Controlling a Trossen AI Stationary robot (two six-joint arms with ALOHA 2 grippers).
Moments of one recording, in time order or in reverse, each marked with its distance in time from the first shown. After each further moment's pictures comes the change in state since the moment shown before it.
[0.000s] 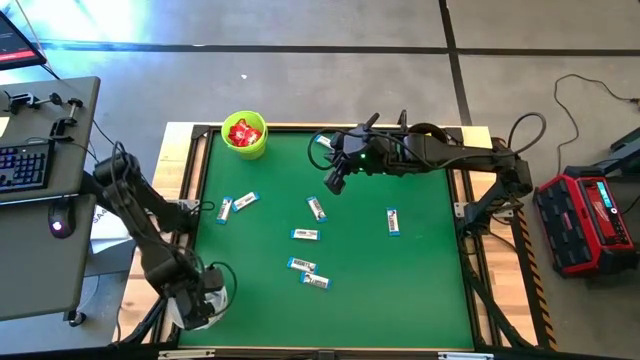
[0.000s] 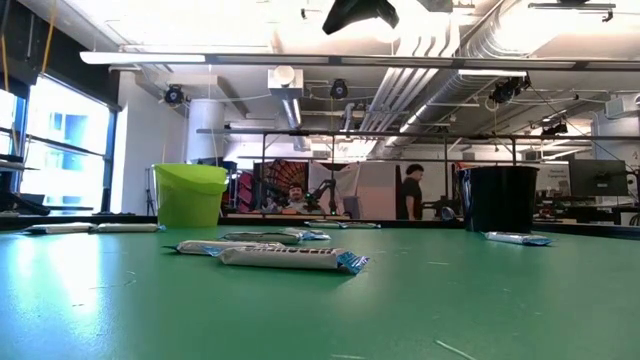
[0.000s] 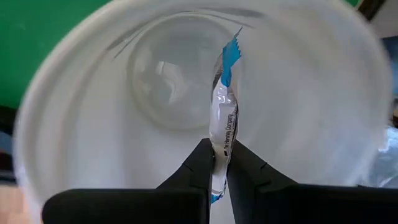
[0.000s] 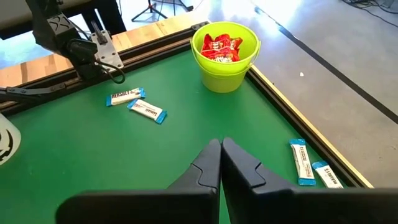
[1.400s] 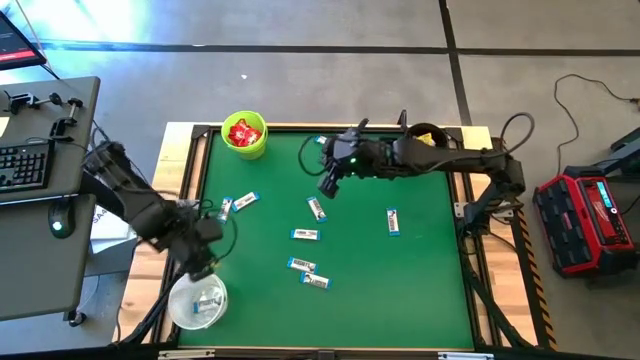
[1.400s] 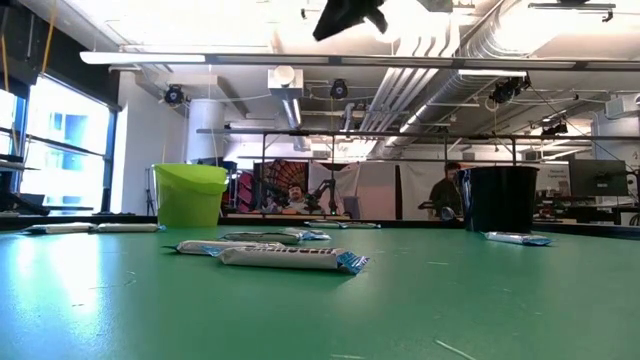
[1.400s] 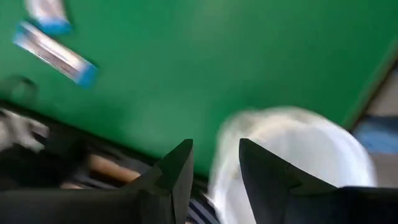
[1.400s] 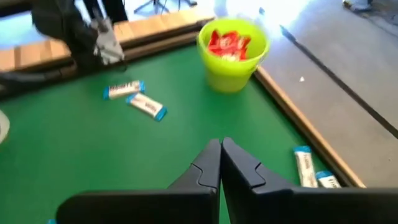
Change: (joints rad) left arm 0.242 -0.236 0.171 -0.441 -0.278 0.202; right arm 0.007 0.050 0.000 0.044 -0.001 -0.062
